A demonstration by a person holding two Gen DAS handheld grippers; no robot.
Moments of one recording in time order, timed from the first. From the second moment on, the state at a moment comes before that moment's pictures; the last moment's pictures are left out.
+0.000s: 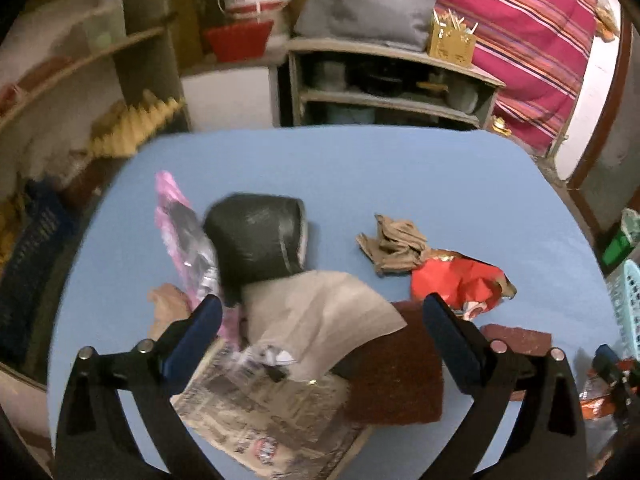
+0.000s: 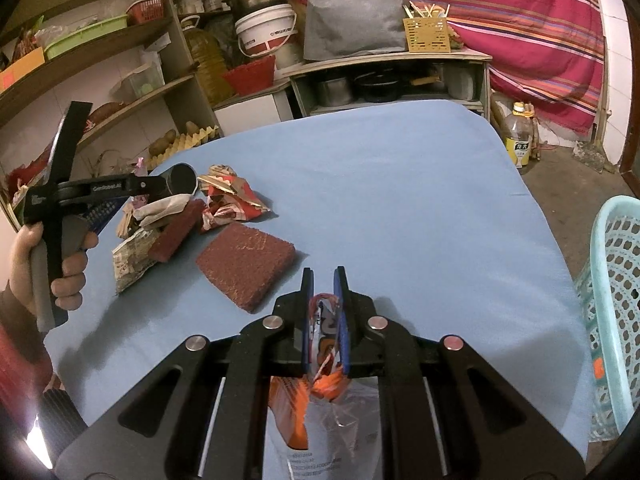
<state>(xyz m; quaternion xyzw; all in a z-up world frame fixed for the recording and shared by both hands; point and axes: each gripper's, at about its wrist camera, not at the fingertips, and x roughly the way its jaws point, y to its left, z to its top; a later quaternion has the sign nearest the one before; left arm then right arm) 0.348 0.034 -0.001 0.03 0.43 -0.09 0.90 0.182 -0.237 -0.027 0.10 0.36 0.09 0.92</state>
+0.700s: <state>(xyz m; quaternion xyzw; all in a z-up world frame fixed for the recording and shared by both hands) 0.355 0.012 -0.013 0.05 0.48 -0.12 0.87 0.181 -0.242 -0.022 0.10 0.35 0.09 0.93</state>
